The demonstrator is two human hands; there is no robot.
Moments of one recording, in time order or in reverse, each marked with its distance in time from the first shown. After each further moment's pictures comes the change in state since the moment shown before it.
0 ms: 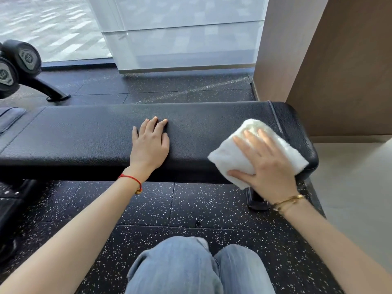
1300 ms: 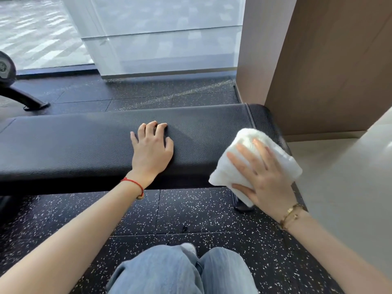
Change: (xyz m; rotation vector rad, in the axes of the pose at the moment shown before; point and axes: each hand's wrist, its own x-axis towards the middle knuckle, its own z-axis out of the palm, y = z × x) left_hand 0.003 0.060 0.013 0.017 -0.002 0.025; right_hand -0.045 0.039 -0.008 -0.217 -0.033 -0.101
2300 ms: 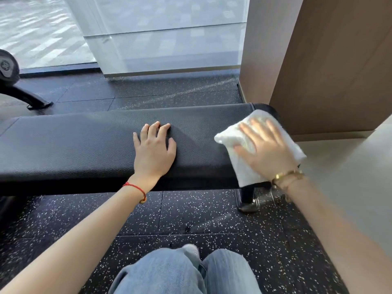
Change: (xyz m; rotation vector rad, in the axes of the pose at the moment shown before) left_hand -0.003 -0.002 0.001 -0.012 0.012 -0.002; right_hand 0.070 0.025 -0.001 0.184 -0.103 0.237
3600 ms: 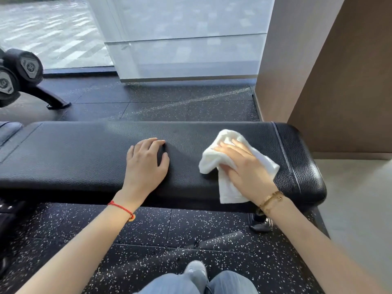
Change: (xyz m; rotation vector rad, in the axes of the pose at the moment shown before) left_hand 0.004 -0.052 -0.030 -0.047 0.018 -0.048; right_hand 0.040 -0.071 0.012 0.468 0.044 -0.255
